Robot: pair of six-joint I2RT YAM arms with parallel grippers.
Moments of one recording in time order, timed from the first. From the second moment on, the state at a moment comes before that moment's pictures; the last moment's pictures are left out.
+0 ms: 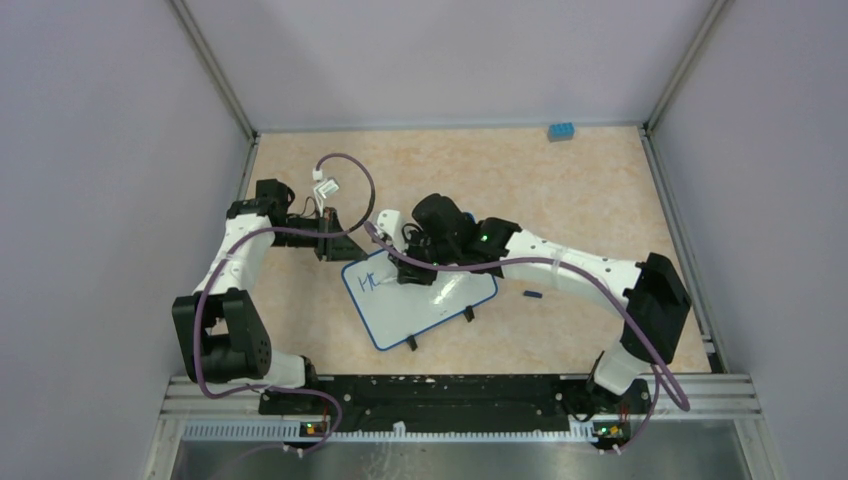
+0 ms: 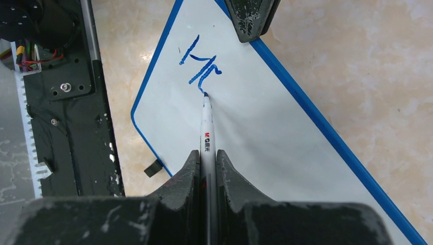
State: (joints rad) left arm 0.10 1.43 1.09 -1.03 1.21 0.53; right arm 1.02 1.63 1.37 -0.44 -0.30 -0.21
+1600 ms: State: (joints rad) left arm 0.10 1.43 1.09 -1.02 1.21 0.53; right arm 1.02 1.66 1.45 -0.46 -0.26 -0.22
